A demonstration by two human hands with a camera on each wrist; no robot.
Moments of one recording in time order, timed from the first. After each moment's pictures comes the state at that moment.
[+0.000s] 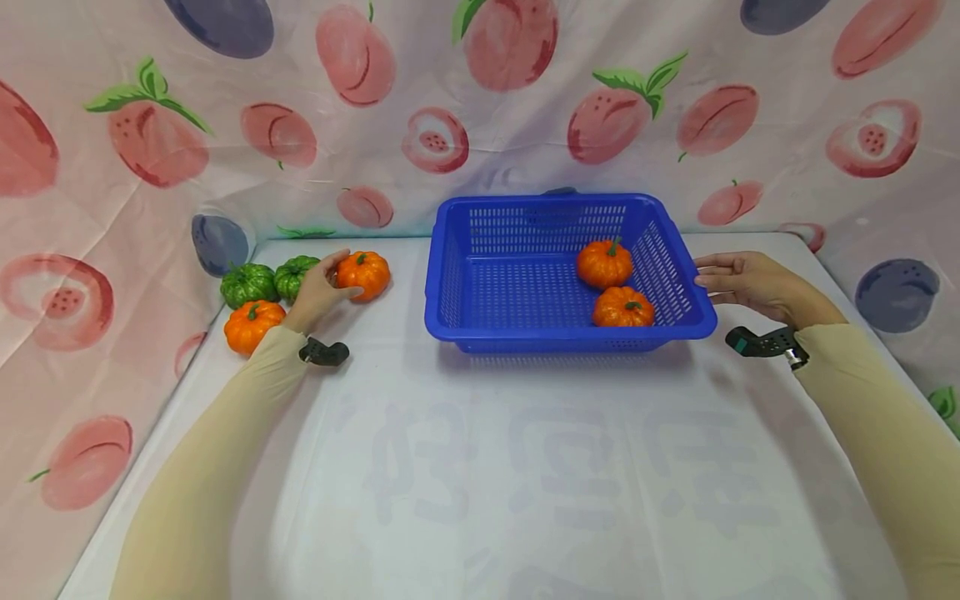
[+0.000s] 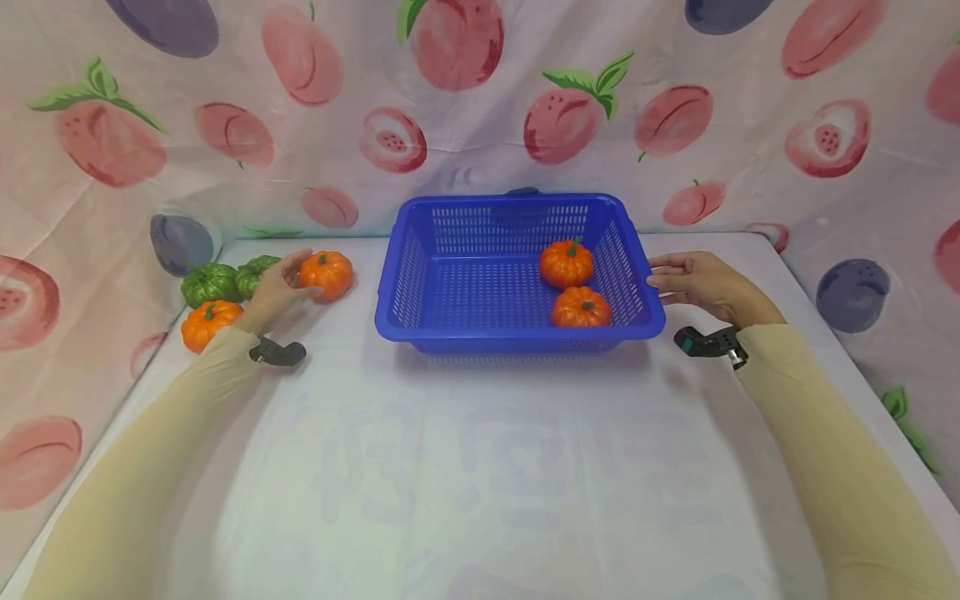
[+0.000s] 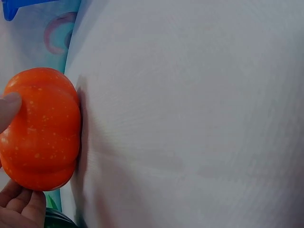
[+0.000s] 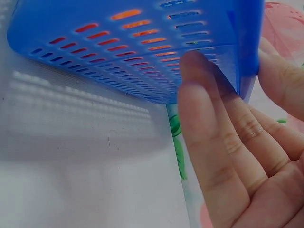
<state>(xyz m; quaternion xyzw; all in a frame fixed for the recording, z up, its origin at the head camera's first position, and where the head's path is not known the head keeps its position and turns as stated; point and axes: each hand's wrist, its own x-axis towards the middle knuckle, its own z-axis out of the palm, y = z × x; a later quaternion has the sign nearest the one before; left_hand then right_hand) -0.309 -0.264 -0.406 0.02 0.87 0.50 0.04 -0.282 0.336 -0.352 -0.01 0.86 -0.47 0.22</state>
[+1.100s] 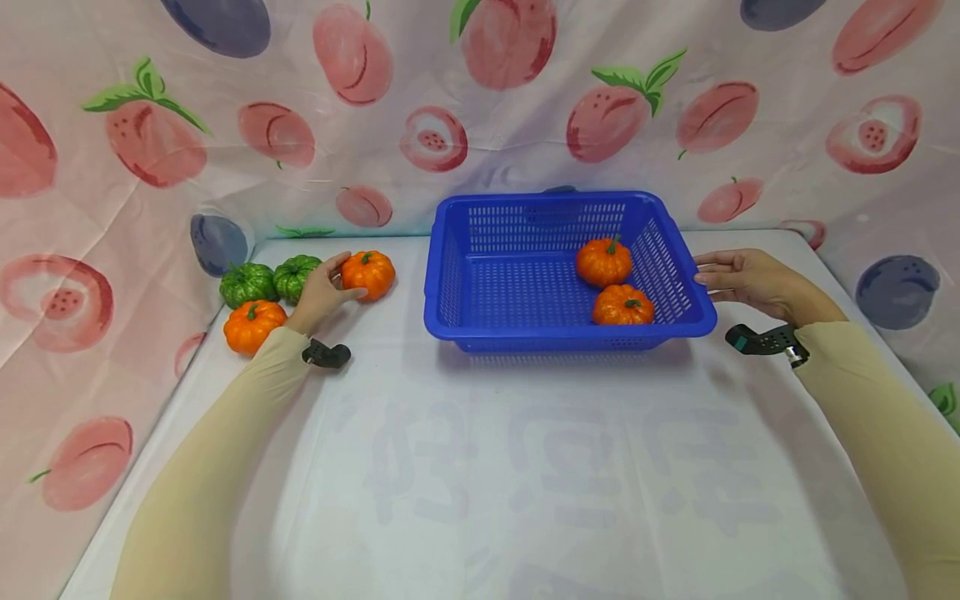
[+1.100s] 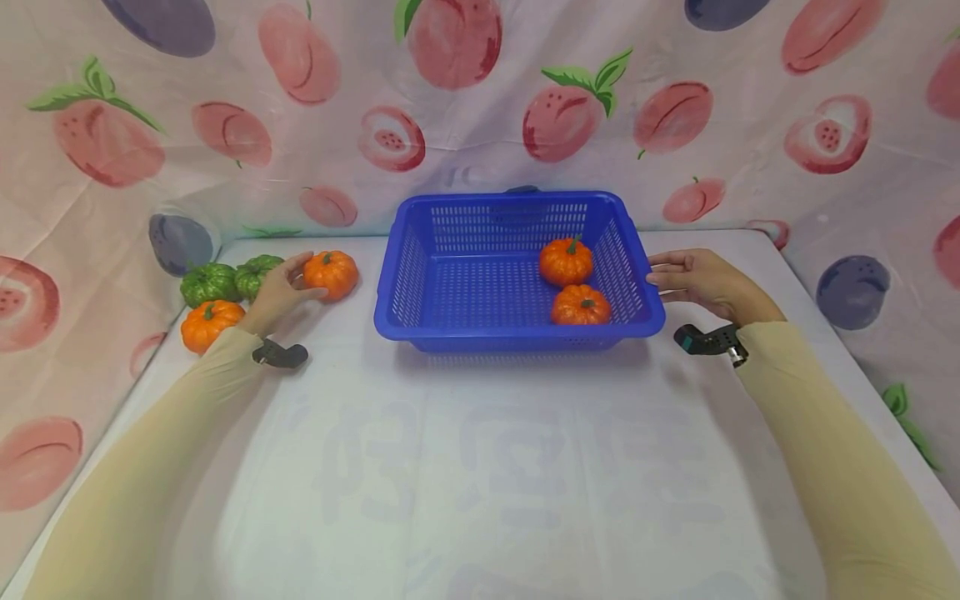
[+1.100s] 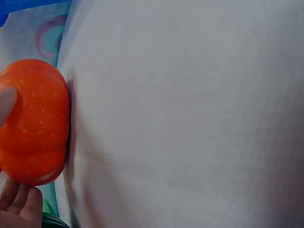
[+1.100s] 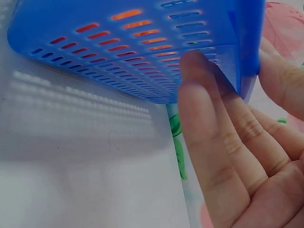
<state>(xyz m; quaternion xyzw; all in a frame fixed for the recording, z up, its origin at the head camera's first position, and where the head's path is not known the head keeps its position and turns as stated) -0.313 -0.261 -0.413 0.01 0.86 0.50 0.05 -0.281 0.335 -0.353 -0.01 0.86 -0.47 0.22</state>
